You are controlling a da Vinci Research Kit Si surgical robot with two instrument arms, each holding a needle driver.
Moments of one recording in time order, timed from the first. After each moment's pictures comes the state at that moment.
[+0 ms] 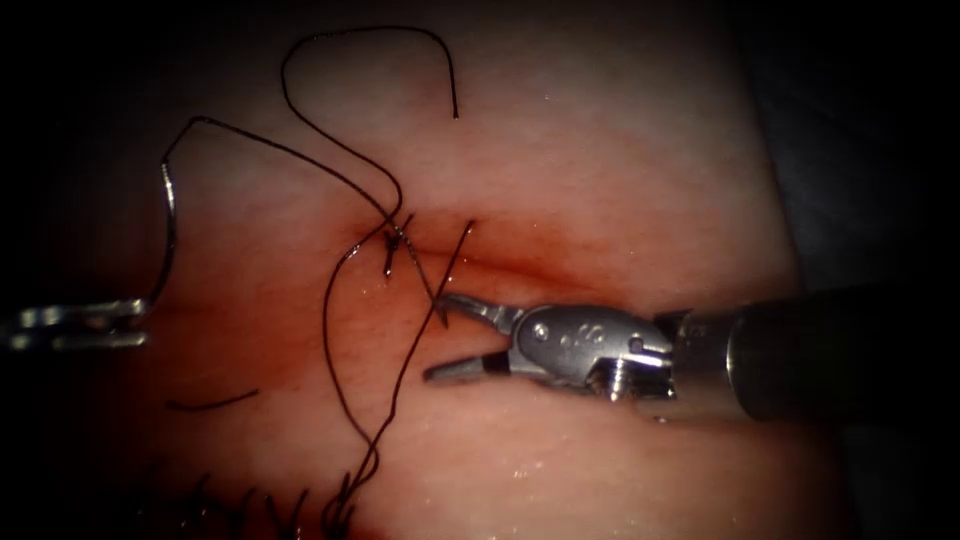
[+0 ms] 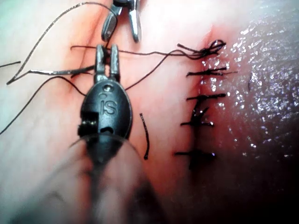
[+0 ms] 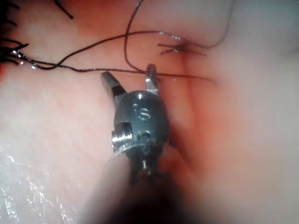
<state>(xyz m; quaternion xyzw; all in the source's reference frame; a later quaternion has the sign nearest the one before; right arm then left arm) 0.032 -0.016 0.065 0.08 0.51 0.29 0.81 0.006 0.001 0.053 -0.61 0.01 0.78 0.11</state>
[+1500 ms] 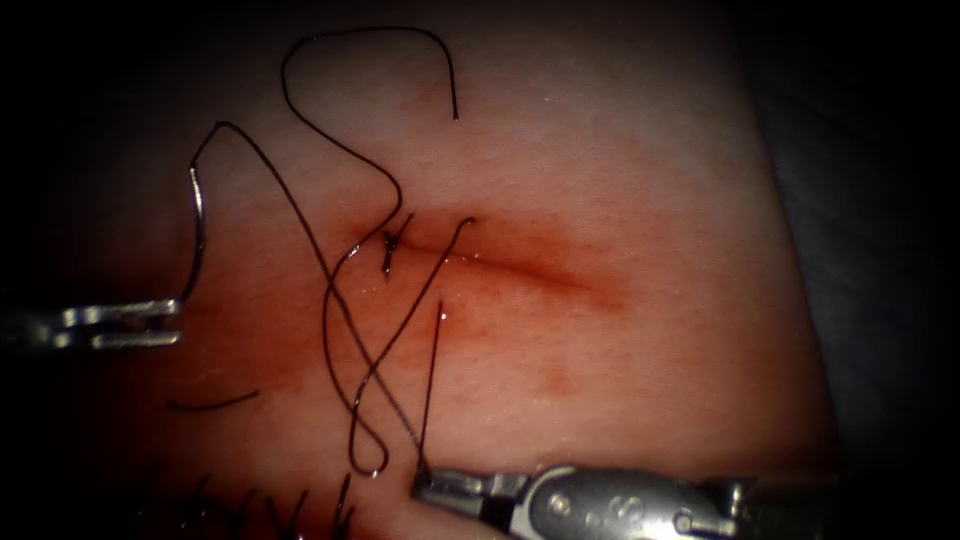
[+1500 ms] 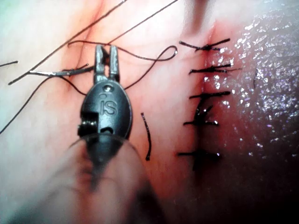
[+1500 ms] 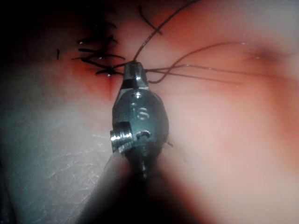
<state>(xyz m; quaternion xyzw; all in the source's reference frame) 0.032 -0.025 0.048 0.17 0.52 0.27 0.80 0.005 0.001 0.055 -0.61 0.00 0.78 0.10</state>
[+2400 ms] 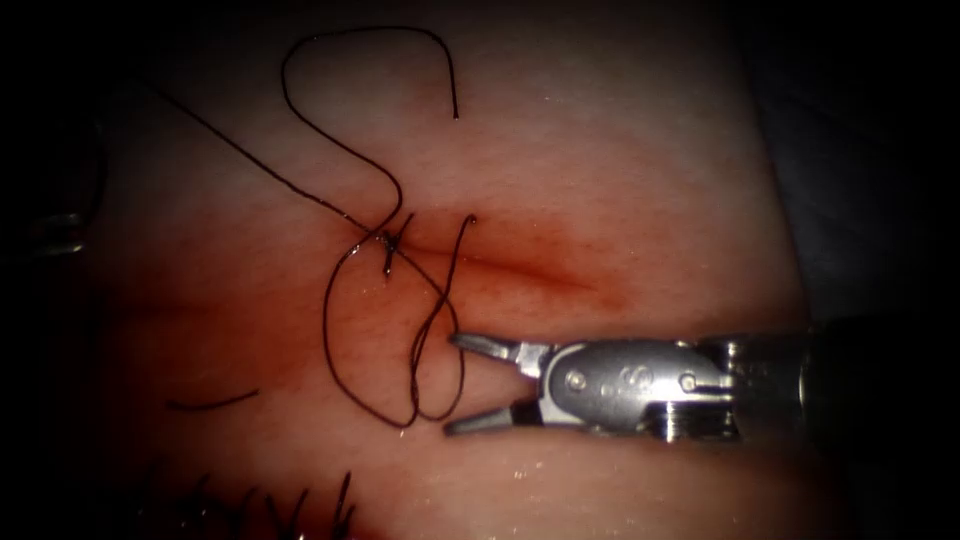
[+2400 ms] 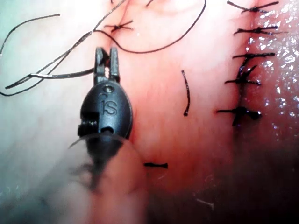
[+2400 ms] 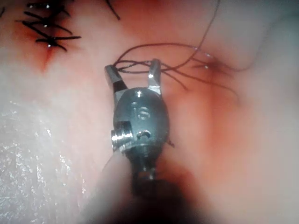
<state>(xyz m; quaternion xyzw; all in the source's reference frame) 0.029 -0.017 0.058 0.06 0.54 0.21 0.81 0.013 0.006 0.058 -0.57 0.04 0.80 0.16</state>
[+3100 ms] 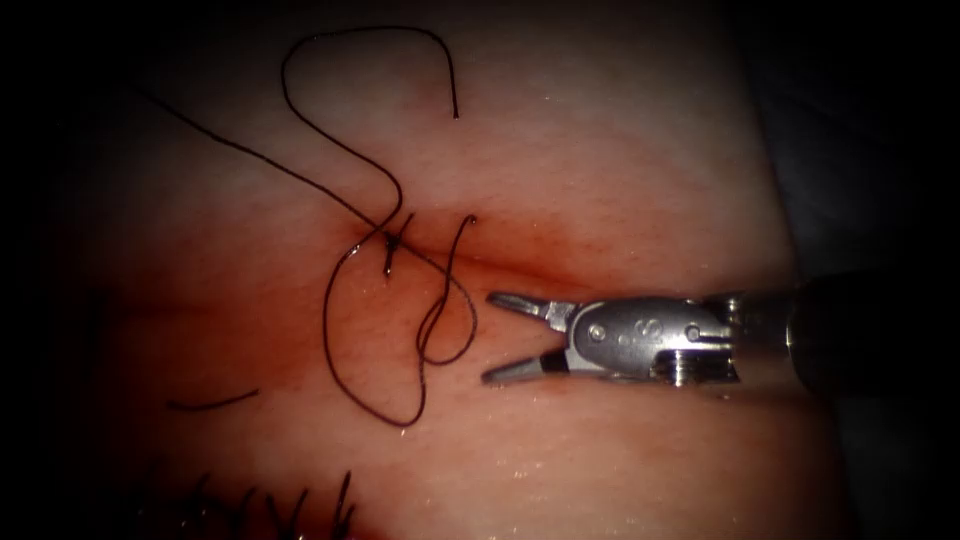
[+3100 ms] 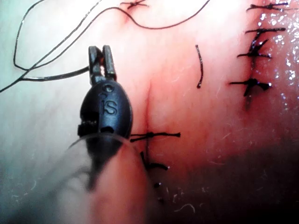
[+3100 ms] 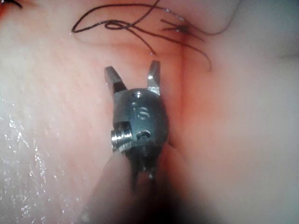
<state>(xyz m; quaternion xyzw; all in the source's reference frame) 0.028 -0.016 0.065 0.06 0.52 0.21 0.83 0.019 0.007 0.056 -0.57 0.08 0.79 0.19</state>
